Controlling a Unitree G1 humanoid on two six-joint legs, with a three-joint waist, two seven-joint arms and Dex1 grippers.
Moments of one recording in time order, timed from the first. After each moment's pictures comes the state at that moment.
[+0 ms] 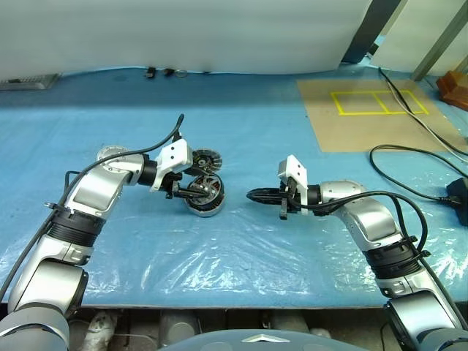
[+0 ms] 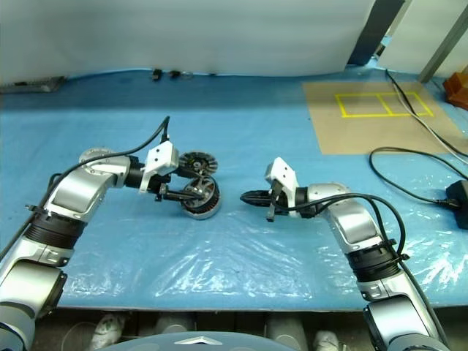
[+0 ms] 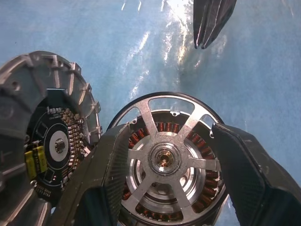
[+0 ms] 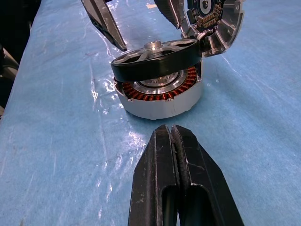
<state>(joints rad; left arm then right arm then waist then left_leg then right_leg) -0.62 0.68 -0.25 0.11 -0.18 0.30 -1.31 -0.42 -0.54 0.21 -0.06 0.33 0.51 1.06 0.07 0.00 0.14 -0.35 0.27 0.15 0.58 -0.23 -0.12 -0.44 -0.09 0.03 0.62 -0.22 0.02</state>
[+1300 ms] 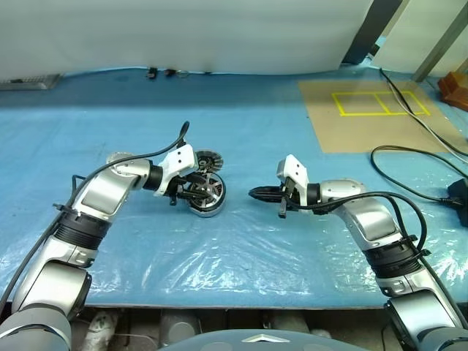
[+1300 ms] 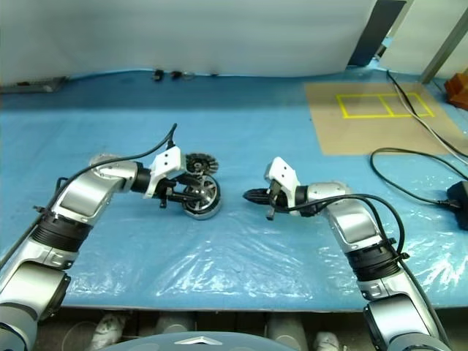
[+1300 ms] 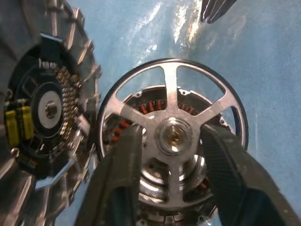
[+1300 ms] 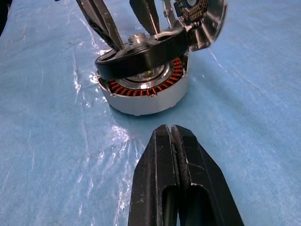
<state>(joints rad) -0.62 0.64 -0.27 0.08 -0.15 0.48 -1.21 -0.44 -0.54 0.22 -0.06 0.27 0.51 1.03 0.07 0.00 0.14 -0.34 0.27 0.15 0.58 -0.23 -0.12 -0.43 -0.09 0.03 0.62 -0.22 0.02</state>
